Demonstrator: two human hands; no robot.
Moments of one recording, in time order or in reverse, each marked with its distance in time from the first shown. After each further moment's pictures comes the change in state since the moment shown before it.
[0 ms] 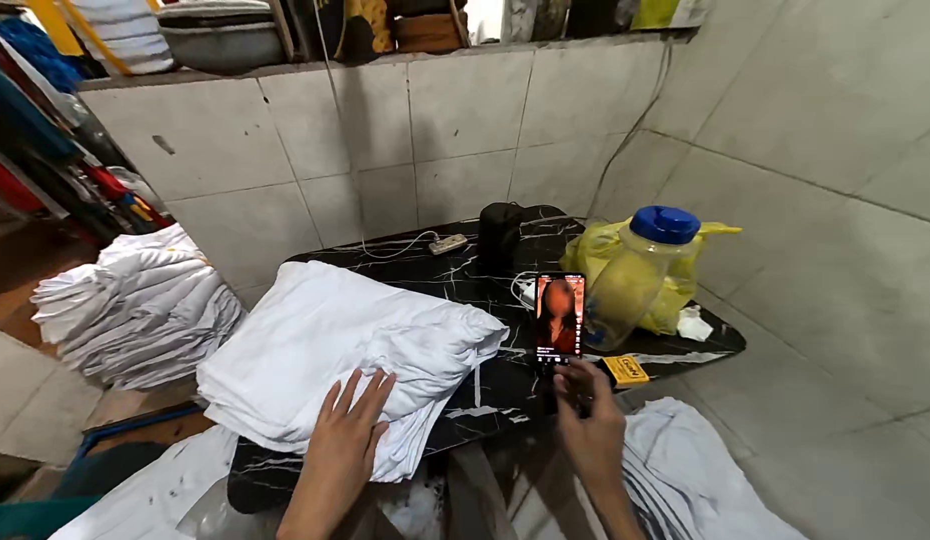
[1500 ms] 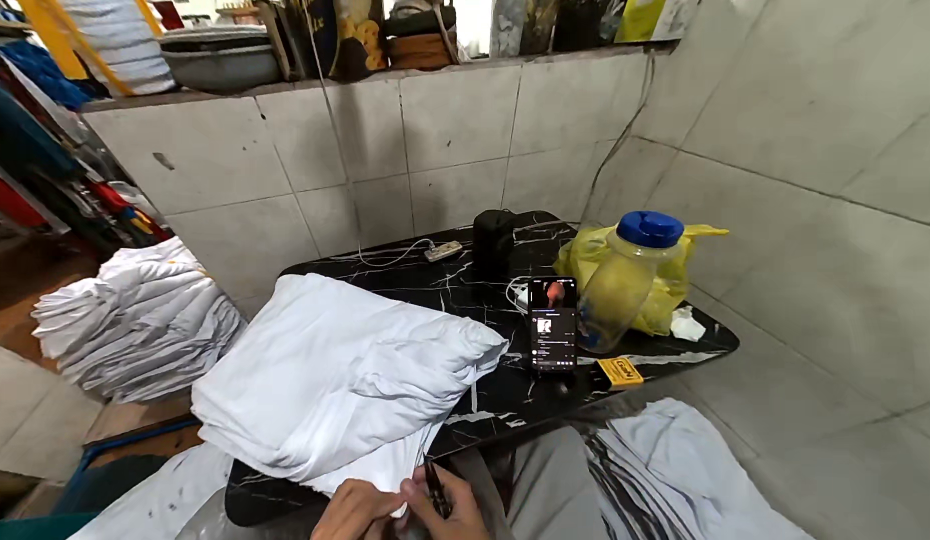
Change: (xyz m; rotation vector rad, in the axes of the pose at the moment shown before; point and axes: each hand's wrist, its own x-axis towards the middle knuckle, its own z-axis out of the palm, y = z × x) left_hand -0.071 0.050 0.000 -0.636 0.307 0.000; right_hand -0.112 -0.125 0.051 0.853 -0.698 0.443
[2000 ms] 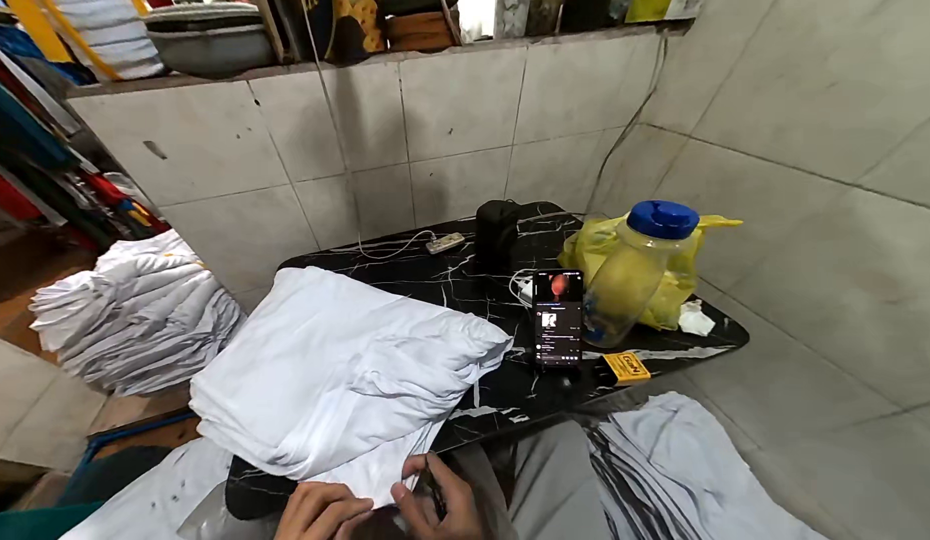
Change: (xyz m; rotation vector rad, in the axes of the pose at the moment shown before) left_hand -0.007 -0.003 -0.038 0.220 -0.053 -0.087; right_hand 0.000 -0.006 0.009 -0.274 0.050 -0.065
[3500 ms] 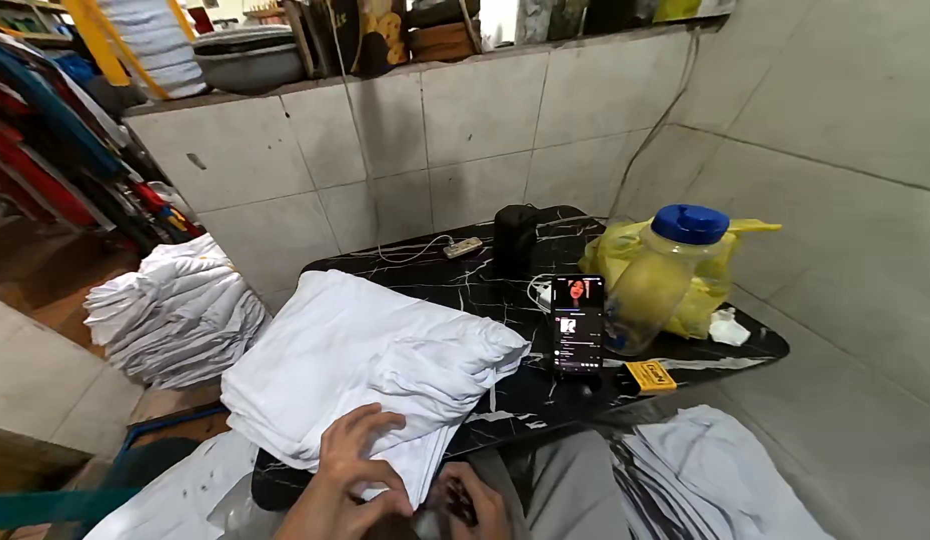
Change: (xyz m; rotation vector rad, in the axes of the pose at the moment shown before) left_hand 0.070 -0.006 -0.013 -0.075 -0.276 0.139; right_hand -0.004 0.051 -0.015 -0.238 0.076 -0.260
